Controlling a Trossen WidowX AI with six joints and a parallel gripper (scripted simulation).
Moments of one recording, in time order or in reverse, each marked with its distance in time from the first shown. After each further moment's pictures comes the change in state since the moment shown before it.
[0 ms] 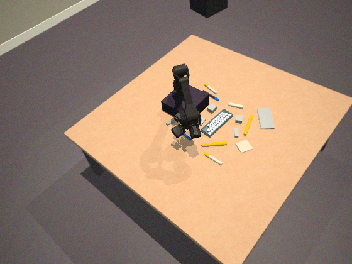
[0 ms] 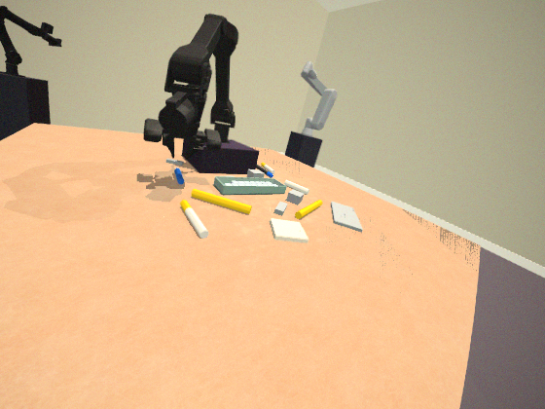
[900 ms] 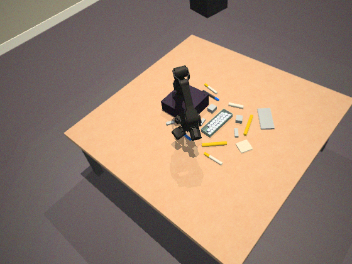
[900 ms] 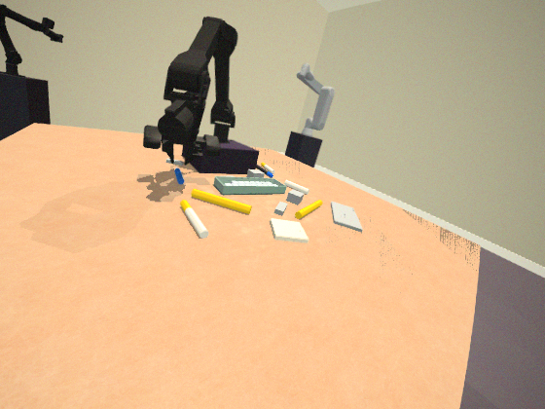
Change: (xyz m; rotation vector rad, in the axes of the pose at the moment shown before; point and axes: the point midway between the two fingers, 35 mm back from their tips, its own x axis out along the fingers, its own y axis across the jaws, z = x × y) arm 0.013 0.000 -0.009 0.000 0.001 0.000
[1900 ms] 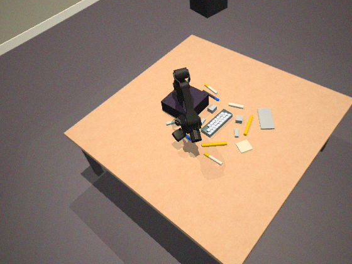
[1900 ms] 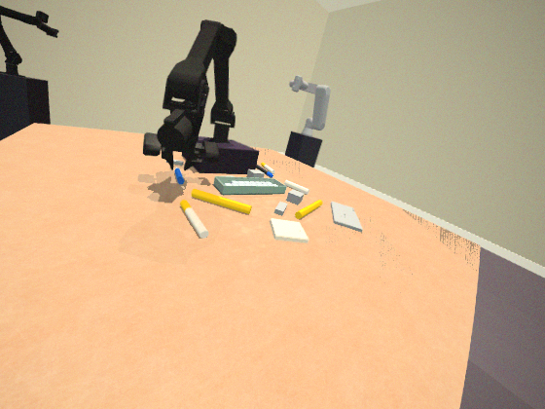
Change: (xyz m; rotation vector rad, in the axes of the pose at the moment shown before) arm 0.016 -0.001 -0.009 0.000 0.000 -0.001
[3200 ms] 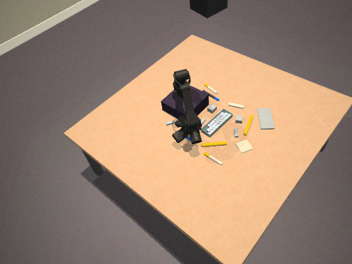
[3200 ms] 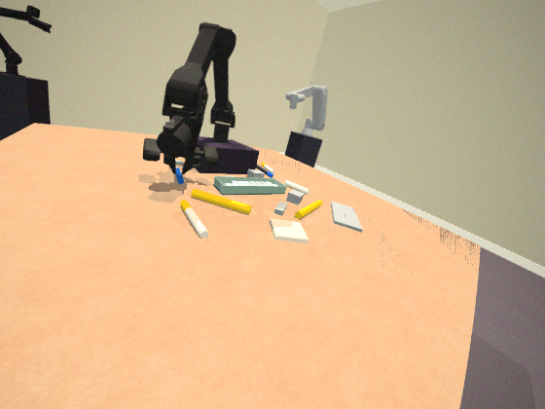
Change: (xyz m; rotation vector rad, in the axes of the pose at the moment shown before) arm 0.011 -0.001 -0.006 -0.001 -0.002 -0.002
